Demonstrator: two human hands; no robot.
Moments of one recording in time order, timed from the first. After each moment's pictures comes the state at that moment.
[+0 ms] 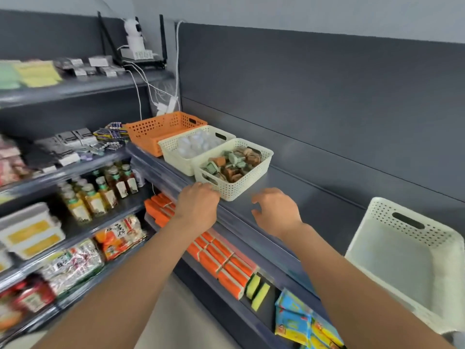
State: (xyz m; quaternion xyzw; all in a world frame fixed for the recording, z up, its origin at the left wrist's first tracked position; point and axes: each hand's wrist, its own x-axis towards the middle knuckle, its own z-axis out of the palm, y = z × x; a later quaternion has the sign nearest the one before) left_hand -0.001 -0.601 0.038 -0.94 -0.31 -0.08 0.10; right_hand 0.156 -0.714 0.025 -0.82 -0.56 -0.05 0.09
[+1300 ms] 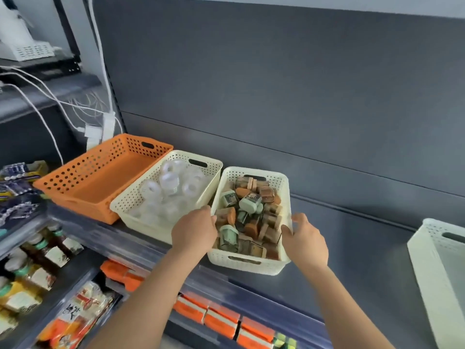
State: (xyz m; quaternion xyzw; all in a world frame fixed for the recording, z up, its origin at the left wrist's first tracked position) left_hand 0.115 -0.373 -0.012 -0.94 -0.31 -0.09 -0.12; right_hand 0.224 -0.568 -0.028 -0.96 -0.11 0.02 0.25
